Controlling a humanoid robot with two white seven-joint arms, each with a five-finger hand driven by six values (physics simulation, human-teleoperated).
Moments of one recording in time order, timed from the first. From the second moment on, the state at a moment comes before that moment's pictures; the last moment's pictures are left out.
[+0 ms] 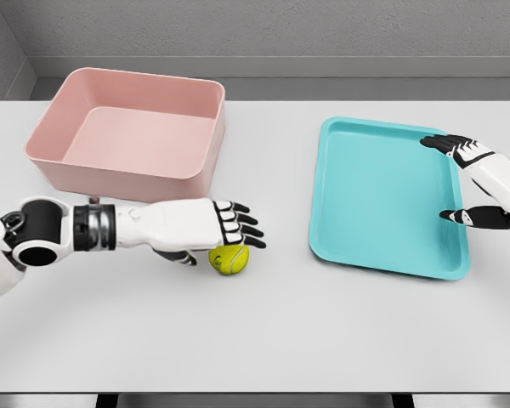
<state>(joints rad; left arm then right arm) -0.66 0.75 -0.94 -1.66 -0.47 -0.61 -0.30 -0.02 -0.49 -0.27 -1.65 0.30 -0.61 0.57</state>
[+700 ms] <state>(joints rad) -0.67 0.69 -0.98 -1.59 -0.48 -0.61 -0.30 -0.02 -0.49 -0.28 -1.62 0.30 -0.61 0.57</state>
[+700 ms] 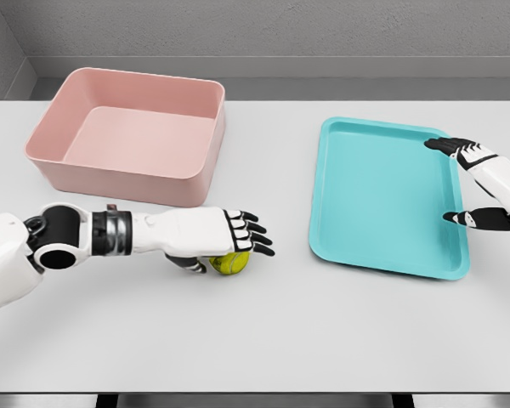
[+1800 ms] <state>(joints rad) -0.68 0.68 -0.99 -1.56 -0.49 -0.61 -0.35 -0.02 -0.49 -0.28 -1.60 0.30 -0.61 0.57</state>
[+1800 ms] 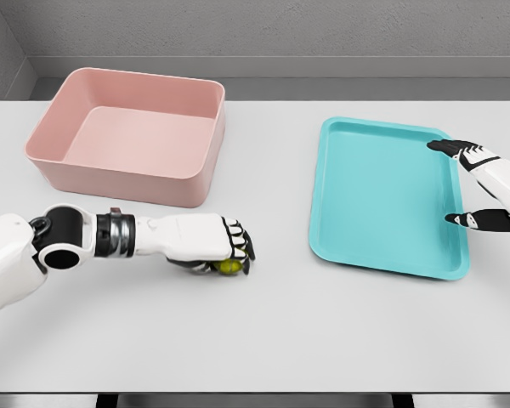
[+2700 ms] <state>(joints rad) -0.84 0.75 -0.98 -1.58 -0.42 -0.61 -0.35 -0.02 -0.49 -0.29 -1.60 0.30 -0.61 0.57</state>
